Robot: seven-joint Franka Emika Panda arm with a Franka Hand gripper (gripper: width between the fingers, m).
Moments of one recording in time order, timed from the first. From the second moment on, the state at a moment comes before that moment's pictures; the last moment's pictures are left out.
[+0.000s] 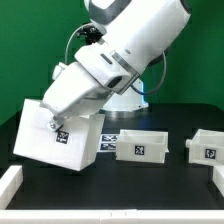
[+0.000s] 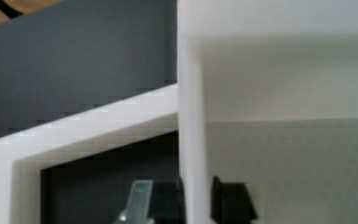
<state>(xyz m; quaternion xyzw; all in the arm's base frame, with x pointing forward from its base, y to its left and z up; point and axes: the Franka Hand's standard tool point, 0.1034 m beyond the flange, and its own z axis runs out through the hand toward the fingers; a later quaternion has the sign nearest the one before) 0.526 -0.135 0.102 0.75 0.54 -0.21 0.31</state>
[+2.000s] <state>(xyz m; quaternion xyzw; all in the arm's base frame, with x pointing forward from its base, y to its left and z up) 0.541 -0.152 0.103 0.69 0.50 -0.28 0.45</state>
